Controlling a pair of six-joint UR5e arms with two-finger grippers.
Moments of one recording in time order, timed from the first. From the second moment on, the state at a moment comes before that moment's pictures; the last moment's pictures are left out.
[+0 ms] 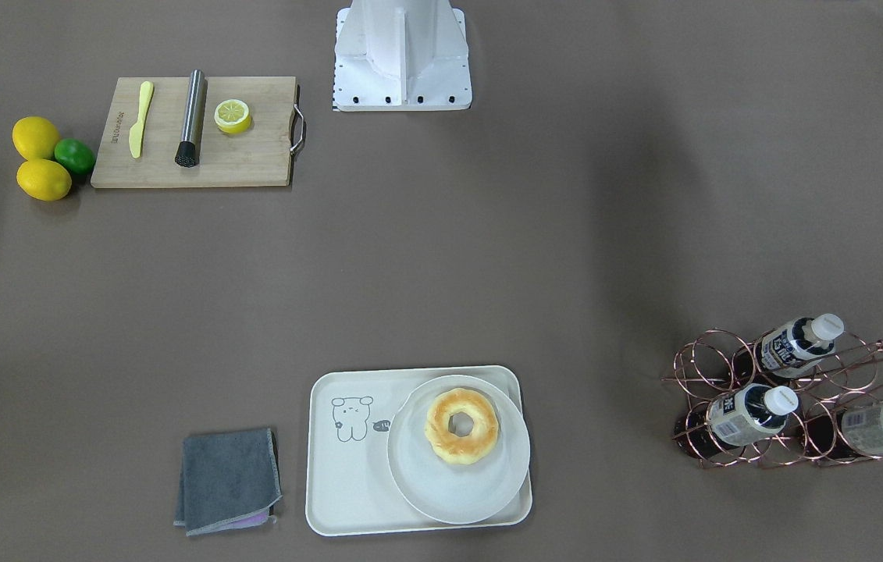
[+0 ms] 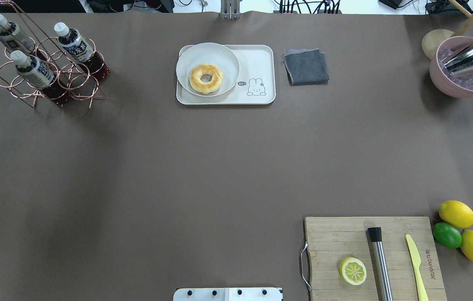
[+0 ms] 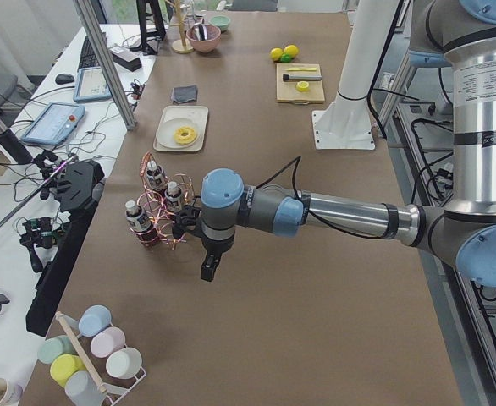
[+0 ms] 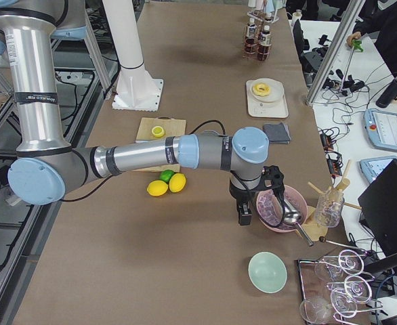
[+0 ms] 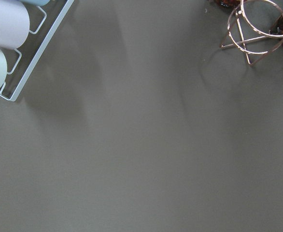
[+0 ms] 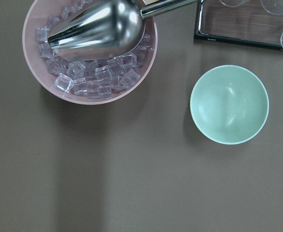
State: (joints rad) left arm -1.53 -1.46 -1.81 -1.67 -2.30 0.07; right arm 1.66 -1.48 1.70 -1.78 2.30 -0.17
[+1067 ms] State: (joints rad) left arm -1.48 -1.56 -1.89 -2.11 -2.47 -0.37; right arm 1.66 -1.51 1.72 -1.79 2.29 -0.17
